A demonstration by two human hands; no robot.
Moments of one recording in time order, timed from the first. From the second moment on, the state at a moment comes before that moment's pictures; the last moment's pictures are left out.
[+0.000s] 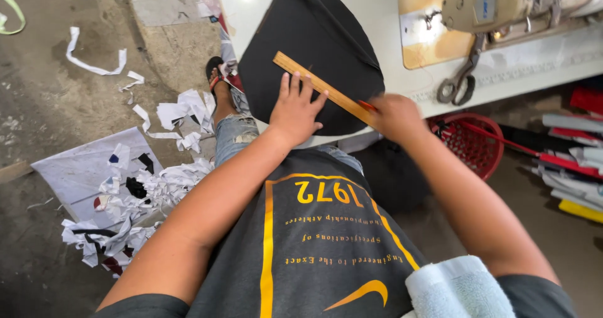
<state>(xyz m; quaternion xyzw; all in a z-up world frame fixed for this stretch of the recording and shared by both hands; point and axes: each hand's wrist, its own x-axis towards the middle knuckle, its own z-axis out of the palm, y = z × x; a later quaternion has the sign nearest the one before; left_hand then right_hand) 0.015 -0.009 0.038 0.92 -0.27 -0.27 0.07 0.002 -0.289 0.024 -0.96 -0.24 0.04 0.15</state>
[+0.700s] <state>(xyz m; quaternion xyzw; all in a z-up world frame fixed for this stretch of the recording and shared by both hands) 0.023 -0.014 0.032 0.91 -0.30 -0.30 0.01 0.091 -0.250 0.006 -0.92 0.01 0.17 0.34</state>
